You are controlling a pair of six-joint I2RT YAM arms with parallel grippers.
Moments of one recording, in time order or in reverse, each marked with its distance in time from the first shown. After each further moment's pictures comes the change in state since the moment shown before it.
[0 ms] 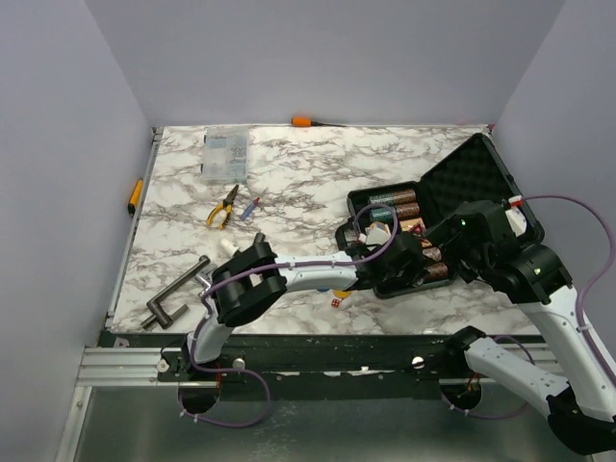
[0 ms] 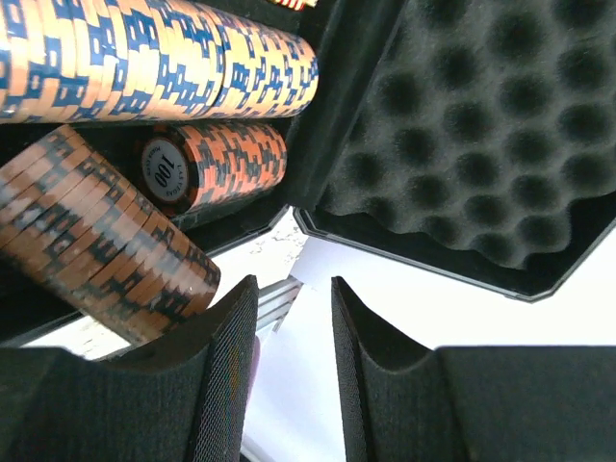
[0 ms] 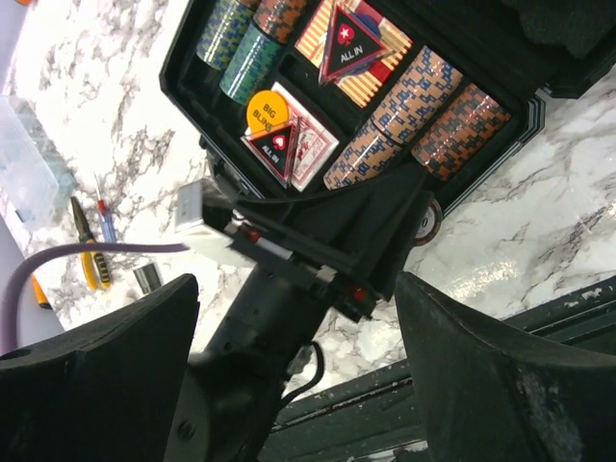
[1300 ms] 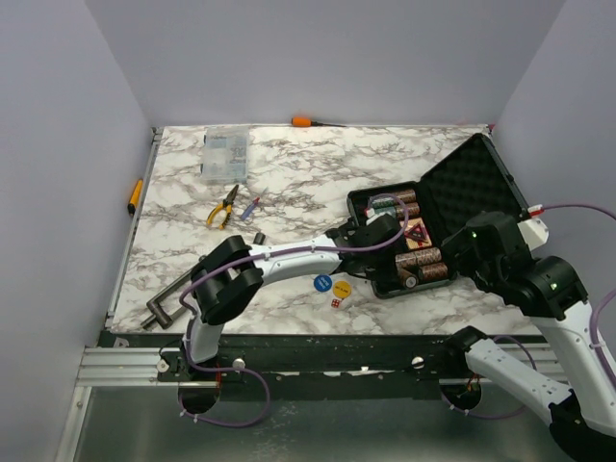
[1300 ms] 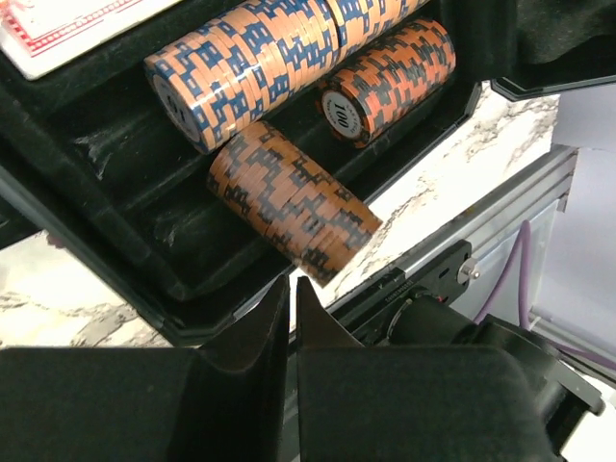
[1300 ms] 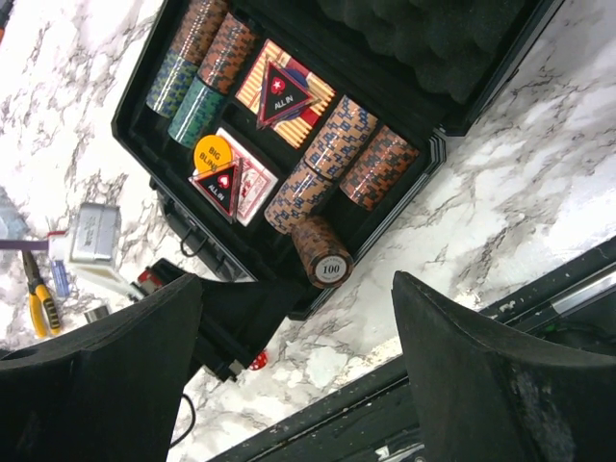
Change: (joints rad) left arm 0.093 -0.116 -0.020 -0.285 0.275 0.839; right arm 0.000 -0.065 0.024 -0.126 0.142 -0.017
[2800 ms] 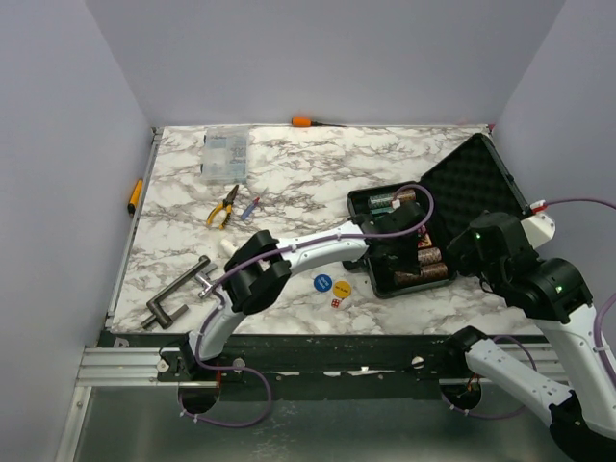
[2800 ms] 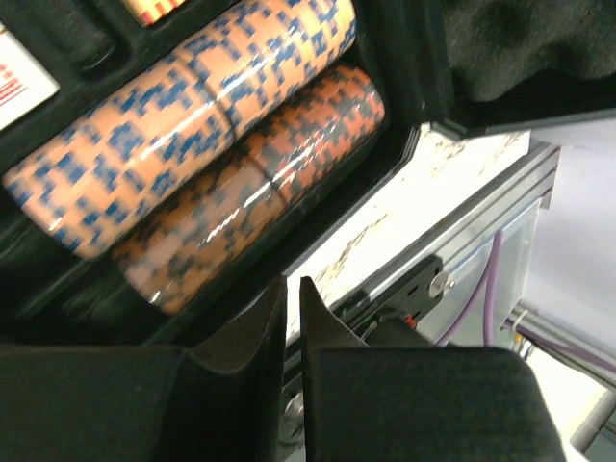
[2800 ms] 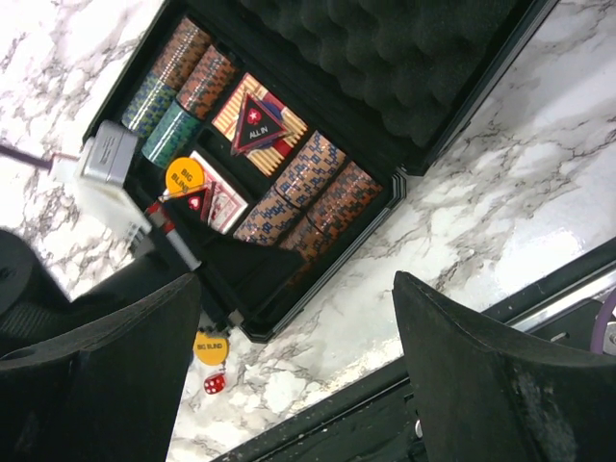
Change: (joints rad) left arm 0.009 0.309 0.450 -0.177 0.104 0.040; right arm 0.000 -0.006 0.020 -0.022 0.077 -0.116
